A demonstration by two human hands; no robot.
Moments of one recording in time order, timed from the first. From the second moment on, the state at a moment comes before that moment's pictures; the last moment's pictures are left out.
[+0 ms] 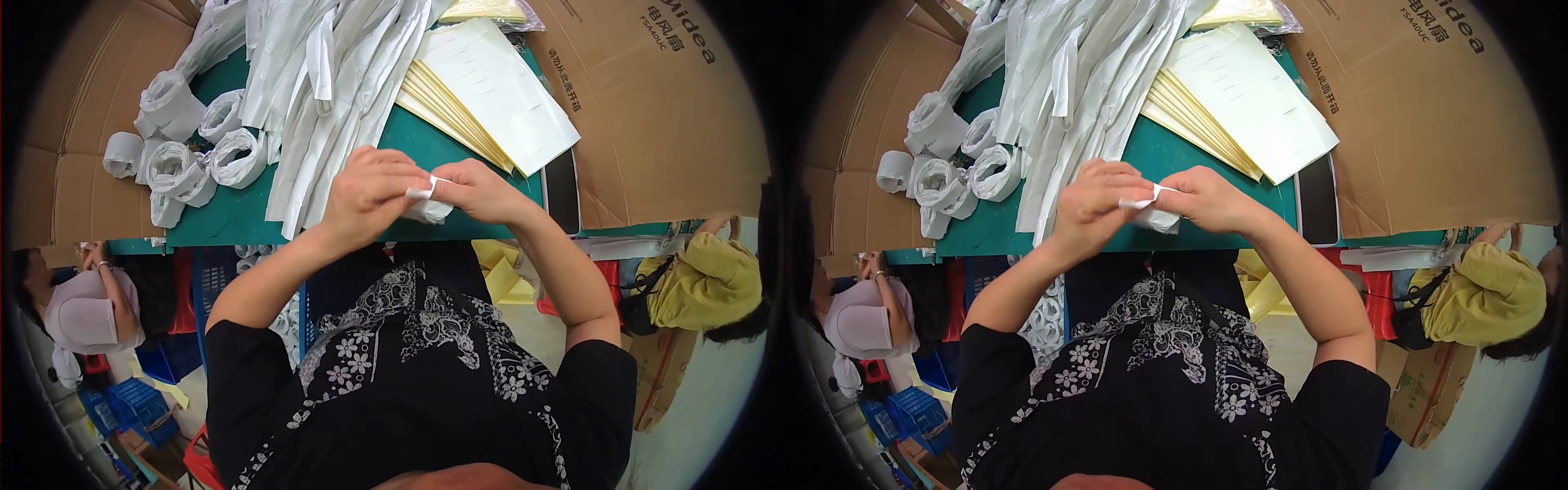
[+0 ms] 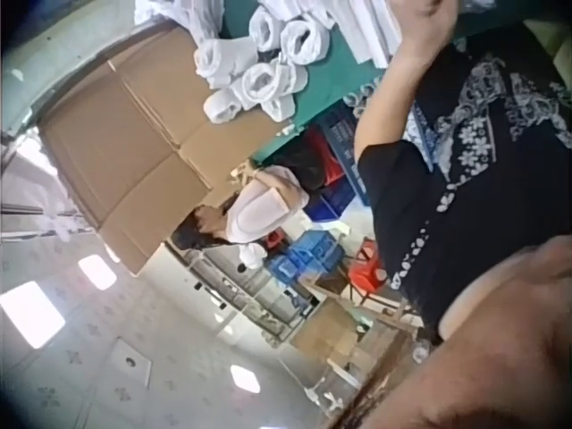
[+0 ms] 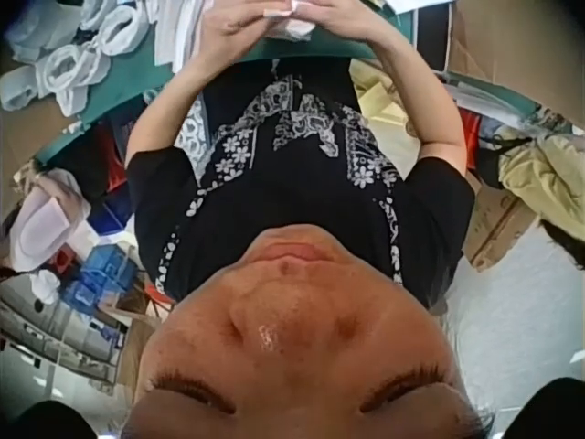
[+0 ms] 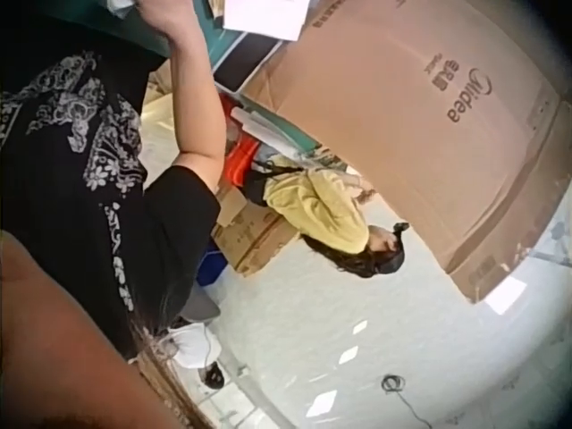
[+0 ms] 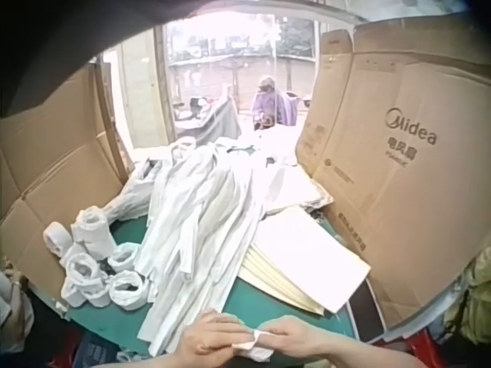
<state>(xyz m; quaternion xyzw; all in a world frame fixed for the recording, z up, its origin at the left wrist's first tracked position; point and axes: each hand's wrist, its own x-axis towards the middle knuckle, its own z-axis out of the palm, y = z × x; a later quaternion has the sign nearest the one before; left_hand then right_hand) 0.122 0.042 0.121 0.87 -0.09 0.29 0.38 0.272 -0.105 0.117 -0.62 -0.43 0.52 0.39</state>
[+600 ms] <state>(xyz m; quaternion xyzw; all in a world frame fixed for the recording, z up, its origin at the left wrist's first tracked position) 0.098 0.058 0.115 0.90 -0.25 0.33 0.11 0.276 -0.099 0.099 -0.47 -0.22 0.72 0.45</state>
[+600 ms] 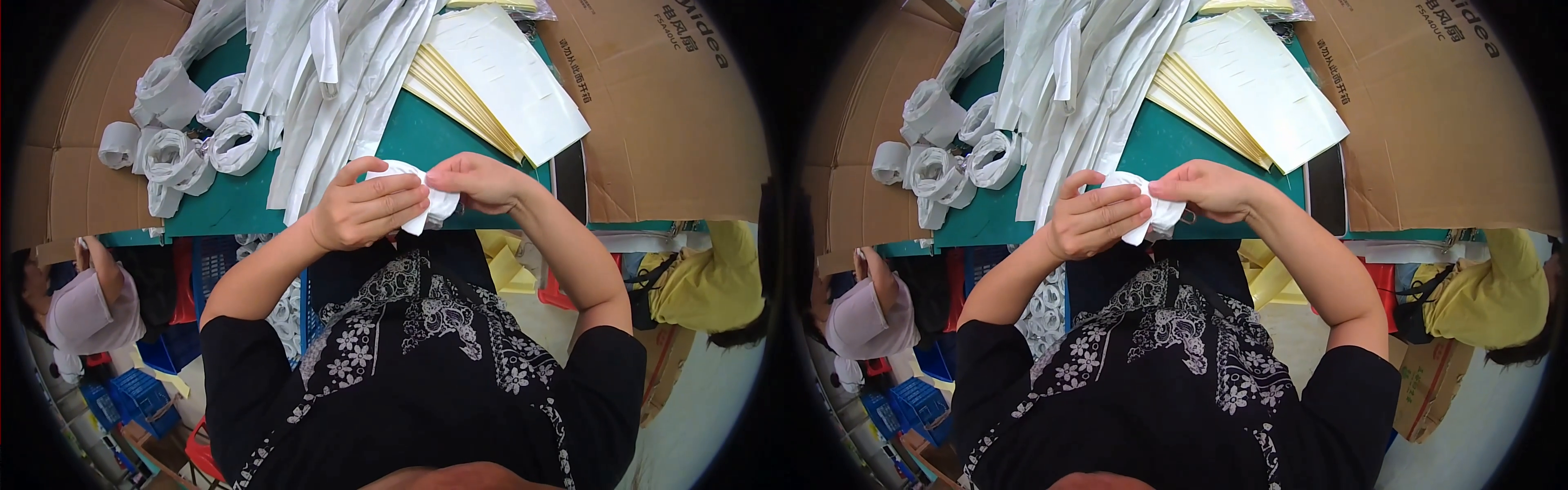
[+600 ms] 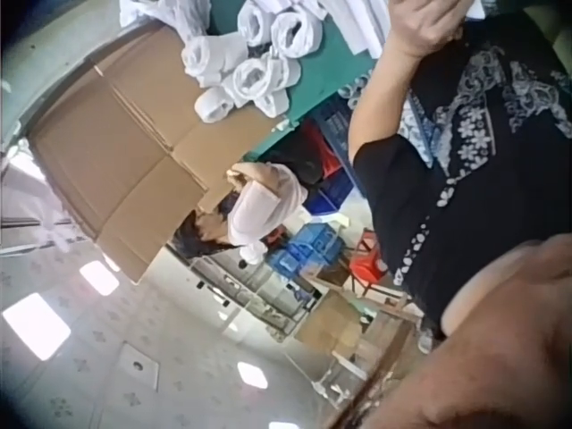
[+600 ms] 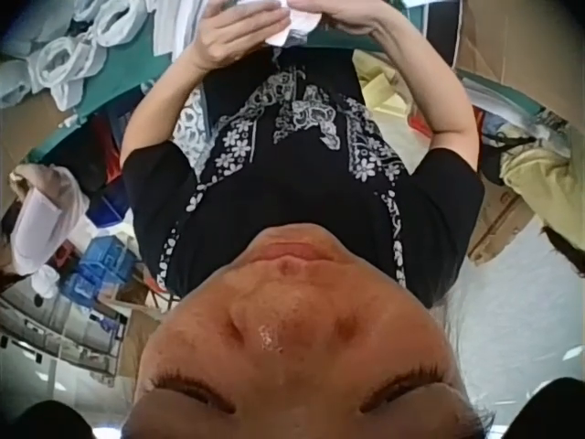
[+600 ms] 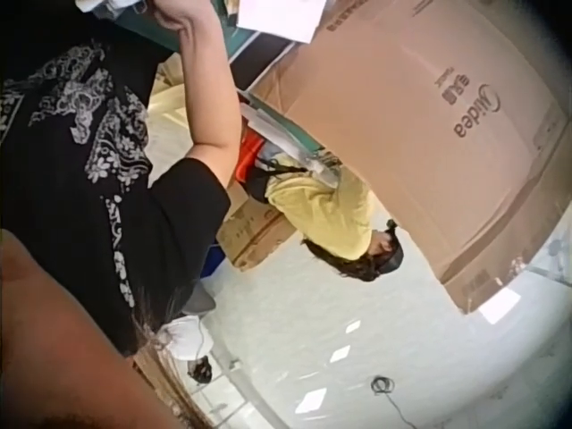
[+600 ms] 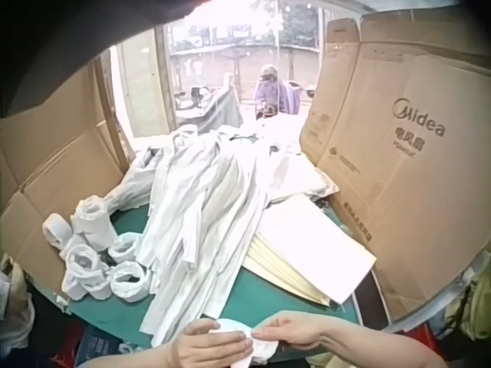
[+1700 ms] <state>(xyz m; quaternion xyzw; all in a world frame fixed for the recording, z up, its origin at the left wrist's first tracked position) 0.061 0.131 0.155 0.92 0.00 0.38 -0.03 0.223 -0.079 0.144 -0.71 -0.45 0.09 0.54</state>
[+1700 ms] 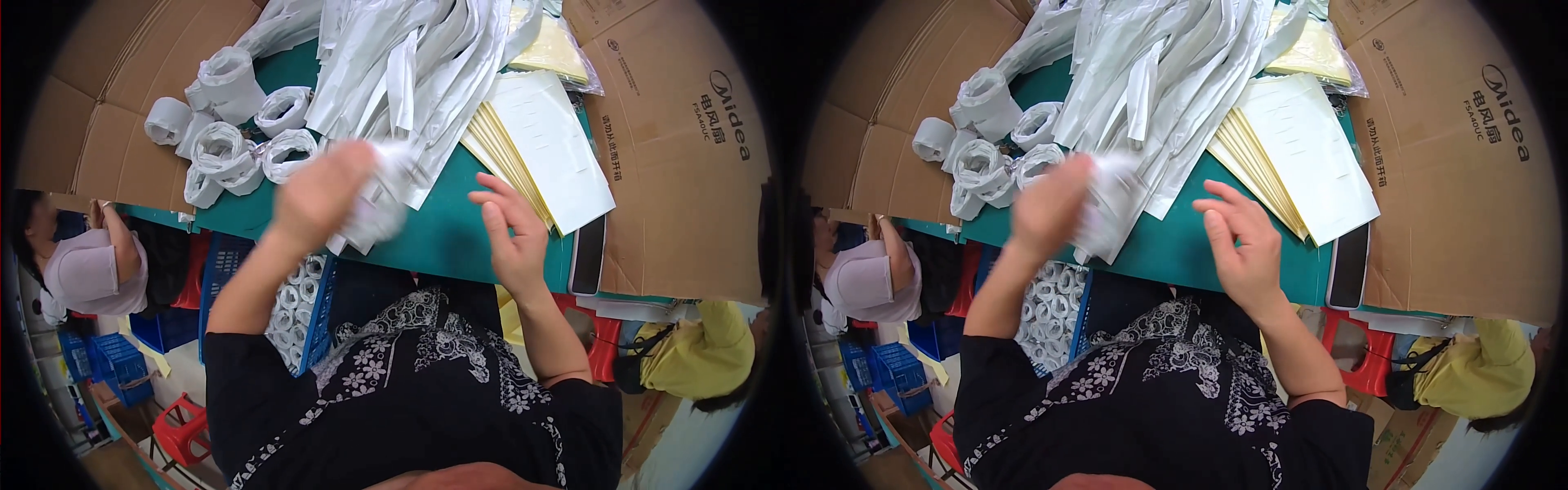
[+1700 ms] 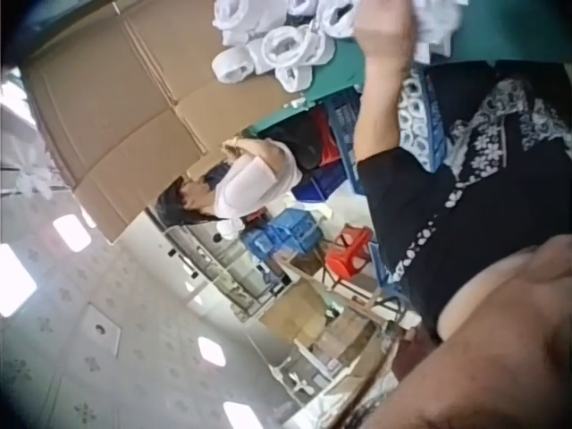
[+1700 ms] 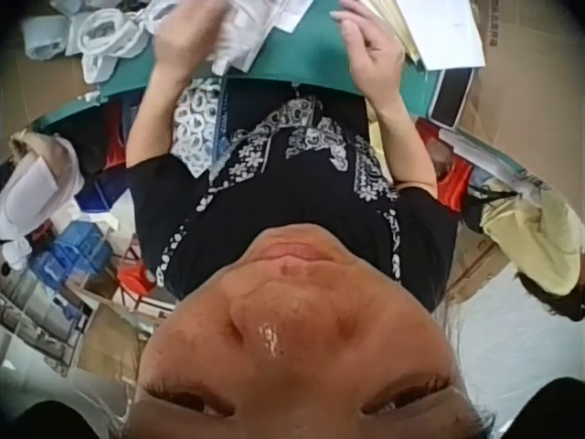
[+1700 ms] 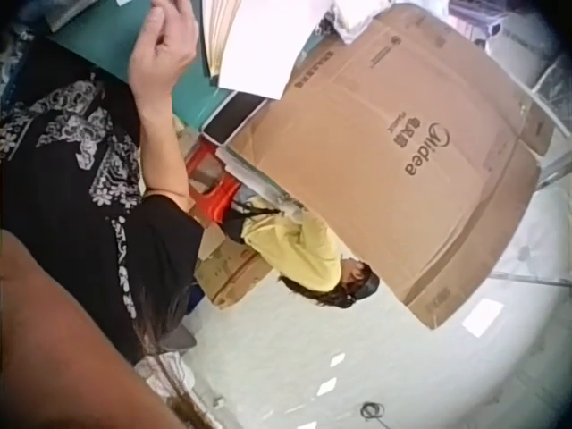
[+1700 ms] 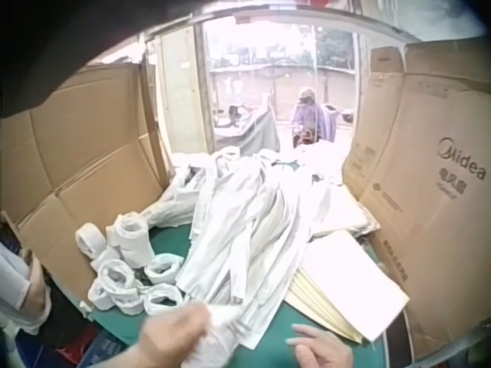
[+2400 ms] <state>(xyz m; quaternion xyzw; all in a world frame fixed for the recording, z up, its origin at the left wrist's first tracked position) 0.115 0.099 0.126 0.97 0.12 0.09 0.18 0.321 0.033 0.060 -0.82 -0.30 0.34 0.35</state>
